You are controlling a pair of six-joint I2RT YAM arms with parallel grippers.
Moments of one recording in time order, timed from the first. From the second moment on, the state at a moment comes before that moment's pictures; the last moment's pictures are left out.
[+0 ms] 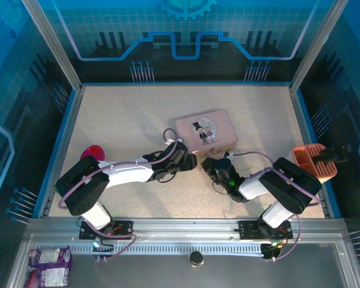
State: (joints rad) left arm -0.83 1.61 0.83 -0.04 -0.11 -0.90; right arm 0.73 1.60 0.28 0.76 0.23 1.37
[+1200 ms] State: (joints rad) left arm -0.69 1.69 0.89 0.09 -0.12 -0.83; right arm 0.56 1.59 0.26 0.81 0.07 1.36
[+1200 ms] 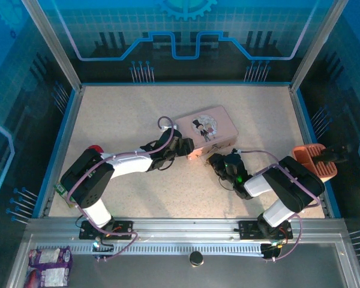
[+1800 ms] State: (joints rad) left arm -0.69 1.69 0.88 0.11 -0.12 -0.86; right arm 0.48 1.62 0.30 0.83 0.07 1.38
